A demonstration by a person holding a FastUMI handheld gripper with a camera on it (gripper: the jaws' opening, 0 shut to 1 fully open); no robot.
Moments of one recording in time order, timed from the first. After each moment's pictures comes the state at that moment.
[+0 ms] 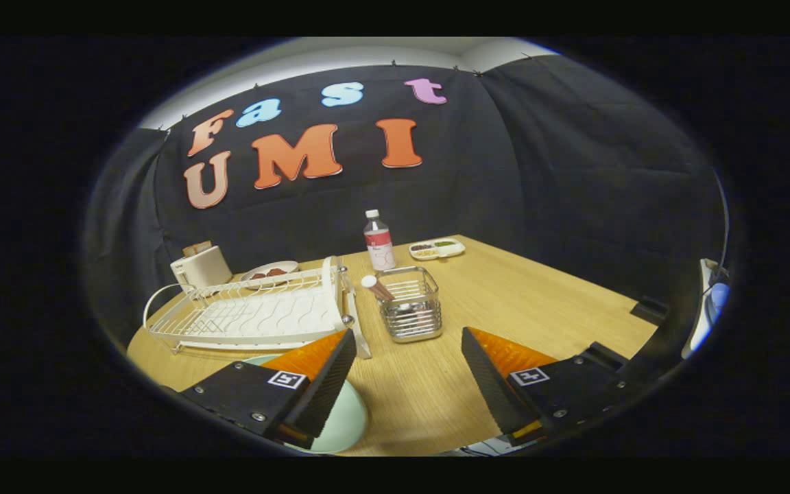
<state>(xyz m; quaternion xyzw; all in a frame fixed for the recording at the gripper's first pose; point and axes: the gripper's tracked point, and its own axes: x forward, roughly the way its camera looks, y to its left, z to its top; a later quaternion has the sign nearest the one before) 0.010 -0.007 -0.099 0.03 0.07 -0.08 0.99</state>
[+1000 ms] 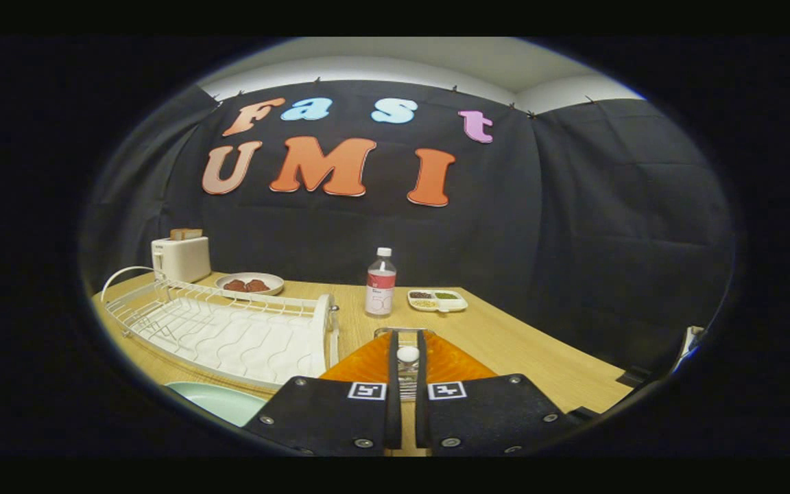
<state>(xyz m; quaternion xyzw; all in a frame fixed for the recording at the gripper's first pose) 0.074 0.002 -0.047 -0.09 -0.02 -0.09 0.99</state>
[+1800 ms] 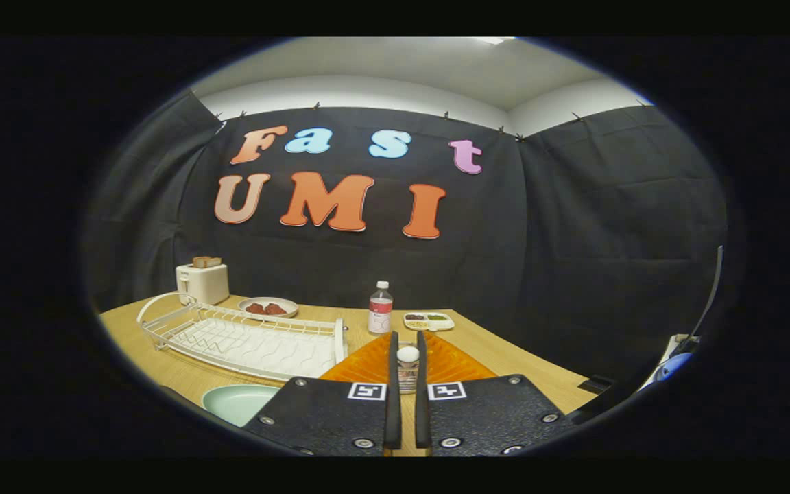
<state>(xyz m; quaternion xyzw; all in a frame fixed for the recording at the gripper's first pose) -0.032 0.014 0.005 -0.08 -0.07 -0.08 0.99</state>
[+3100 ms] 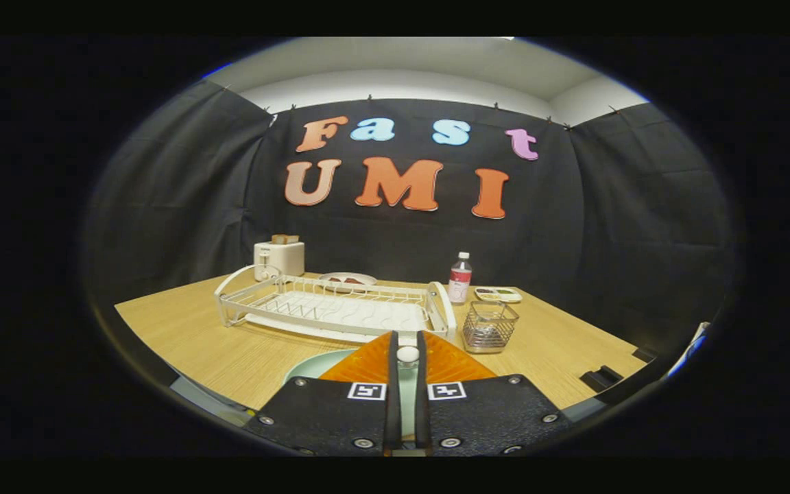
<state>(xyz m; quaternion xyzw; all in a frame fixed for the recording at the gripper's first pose) -0.080 0.126 -0.083 -0.09 -0.02 0.04 0.99</state>
